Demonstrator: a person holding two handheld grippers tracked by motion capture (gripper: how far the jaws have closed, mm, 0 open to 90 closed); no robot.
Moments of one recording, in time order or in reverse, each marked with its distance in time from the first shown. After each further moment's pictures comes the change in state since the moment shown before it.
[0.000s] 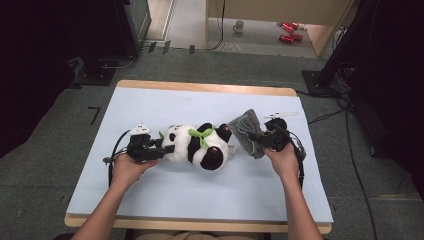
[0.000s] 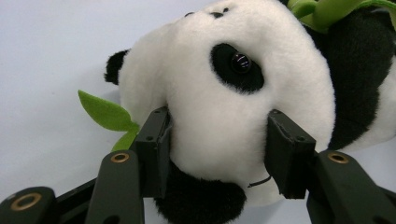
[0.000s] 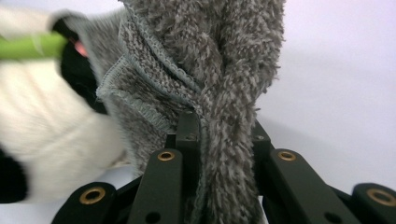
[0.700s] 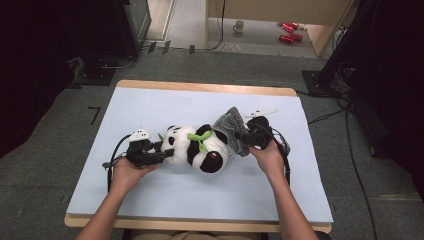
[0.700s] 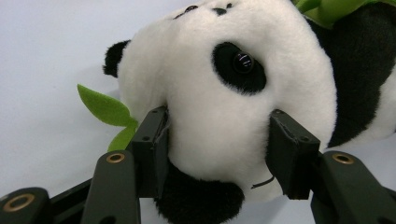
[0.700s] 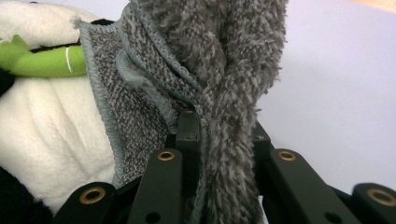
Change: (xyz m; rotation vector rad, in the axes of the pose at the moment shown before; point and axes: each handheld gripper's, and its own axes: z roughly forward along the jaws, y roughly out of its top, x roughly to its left) left arm -0.006 -0.013 -0.004 -0.019 0.025 0.036; right arm 0.037 0.013 0.029 0.011 0.024 -0.144
